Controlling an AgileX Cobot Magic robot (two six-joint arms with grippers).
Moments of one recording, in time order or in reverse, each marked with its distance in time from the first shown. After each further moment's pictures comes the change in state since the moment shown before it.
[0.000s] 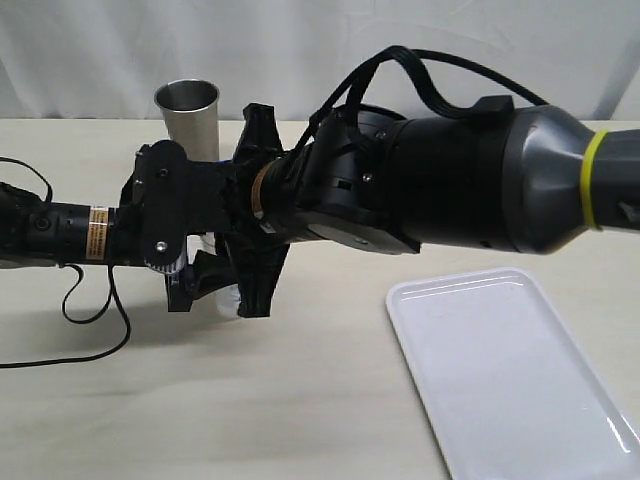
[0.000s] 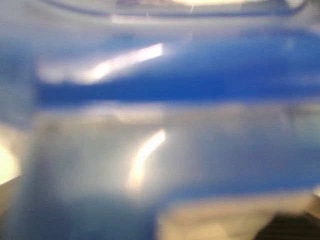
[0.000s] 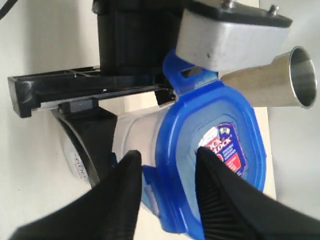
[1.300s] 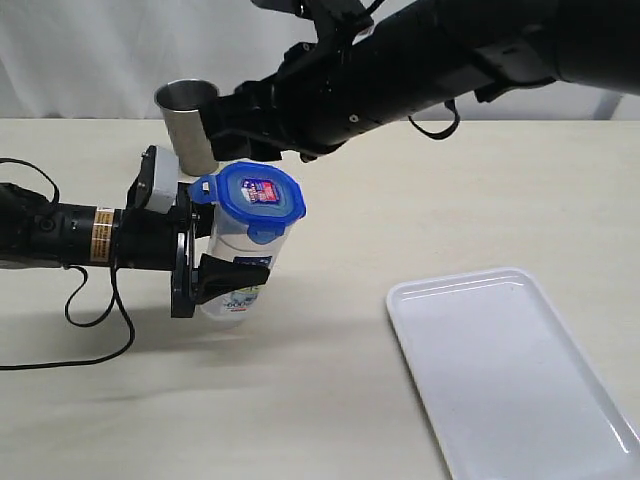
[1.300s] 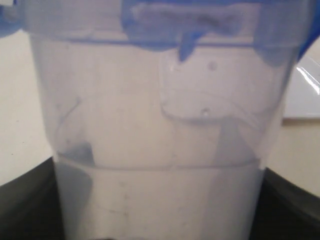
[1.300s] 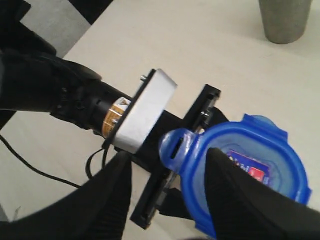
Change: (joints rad) left arm -0.011 0.001 -0.002 0.015 -0.048 0.014; right arm -0.271 -0.150 -0.136 1.252 0.225 -0.066
